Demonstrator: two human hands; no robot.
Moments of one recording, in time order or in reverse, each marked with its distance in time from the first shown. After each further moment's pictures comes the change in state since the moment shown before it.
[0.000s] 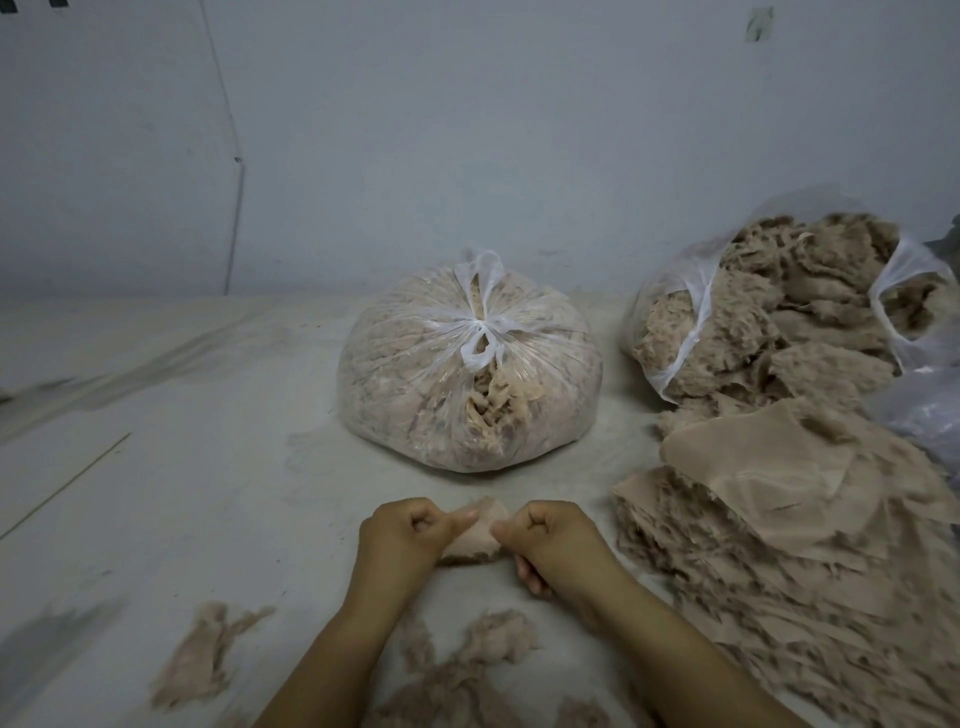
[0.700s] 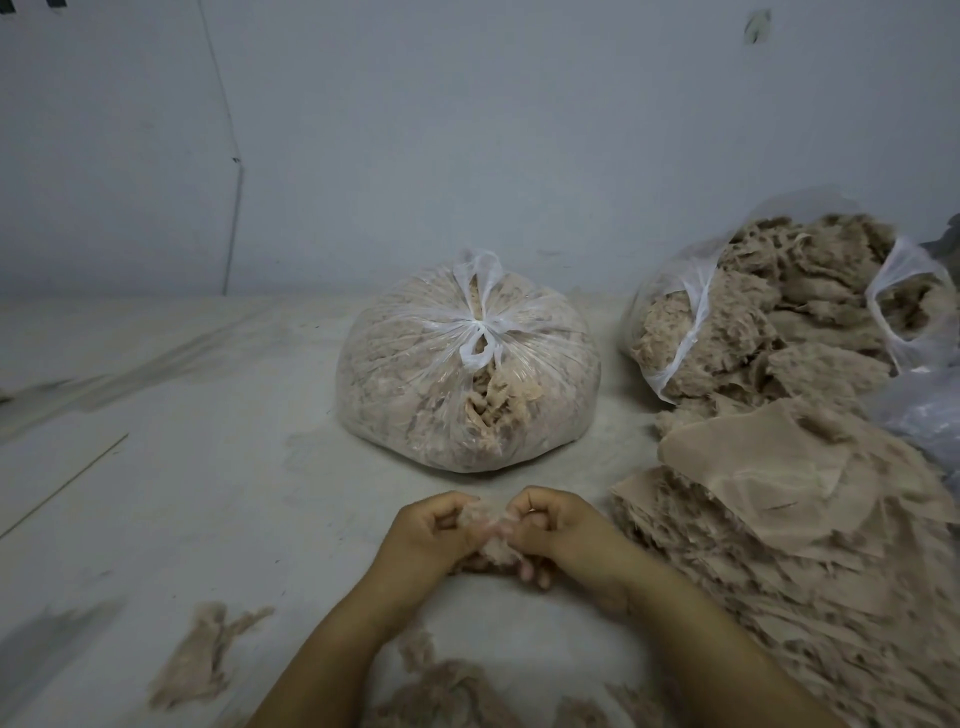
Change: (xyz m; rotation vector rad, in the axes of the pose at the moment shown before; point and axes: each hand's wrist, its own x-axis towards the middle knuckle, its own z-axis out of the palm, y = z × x) left_hand -0.006 0.013 0.001 -0.450 -0.381 -0.072; right_hand 0.003 -0.001 -0.021 0.123 -0.268 -0.093
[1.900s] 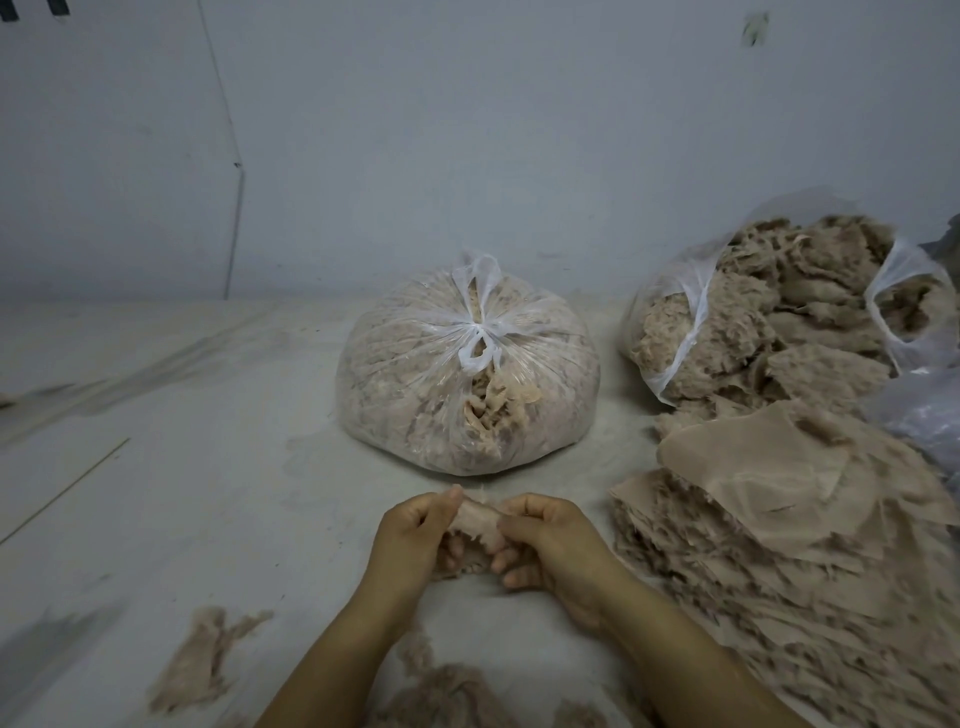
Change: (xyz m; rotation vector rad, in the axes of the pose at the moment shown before) left_hand 0.001 0.004 0.004 0.055 0.246 -0.024; right_hand 0.004 -0.004 0.022 0.262 0.158 0.123
